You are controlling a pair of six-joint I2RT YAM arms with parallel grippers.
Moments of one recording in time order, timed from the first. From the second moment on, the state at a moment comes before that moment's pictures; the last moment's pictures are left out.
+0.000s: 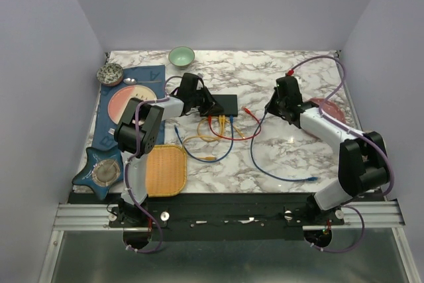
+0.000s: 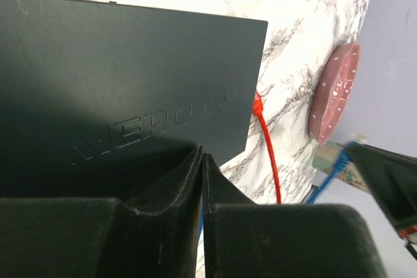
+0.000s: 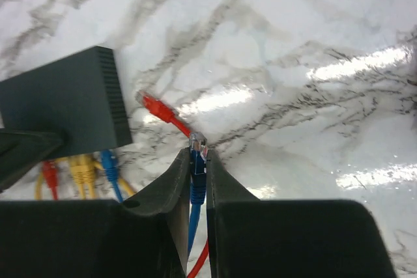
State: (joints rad) left arm -0.40 2.07 1.27 0.11 0.49 -0.95; right arm 0.34 1.53 0.99 -0.17 0.16 0.61
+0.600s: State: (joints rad) left arm -0.39 2.04 1.23 0.11 0.48 -0.95; right arm 0.38 1.49 0.91 -0.02 -0.09 0.62
